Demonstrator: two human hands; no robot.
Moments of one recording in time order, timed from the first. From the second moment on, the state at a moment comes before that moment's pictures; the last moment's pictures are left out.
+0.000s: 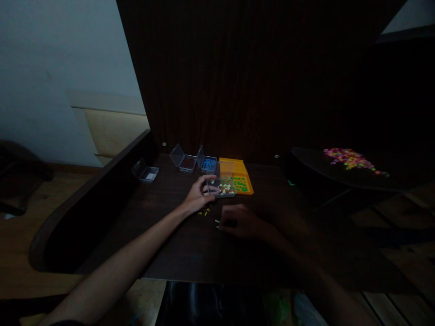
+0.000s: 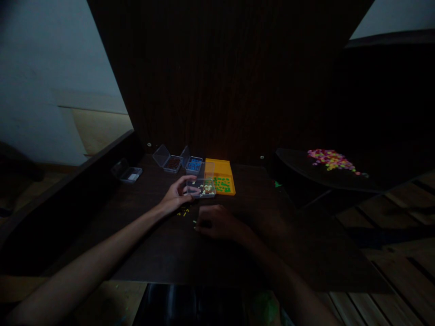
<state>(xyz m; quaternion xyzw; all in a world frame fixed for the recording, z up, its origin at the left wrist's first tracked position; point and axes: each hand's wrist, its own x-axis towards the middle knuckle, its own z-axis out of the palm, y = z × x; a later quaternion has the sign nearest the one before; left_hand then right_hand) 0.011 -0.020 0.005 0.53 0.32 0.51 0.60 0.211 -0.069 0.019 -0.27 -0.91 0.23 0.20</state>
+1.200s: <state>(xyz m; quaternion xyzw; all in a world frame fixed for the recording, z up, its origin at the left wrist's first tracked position) 0.014 -0.028 0.013 0.51 0.28 0.50 0.64 0.203 -0.010 0.079 -0.39 -0.91 0.13 0.12</state>
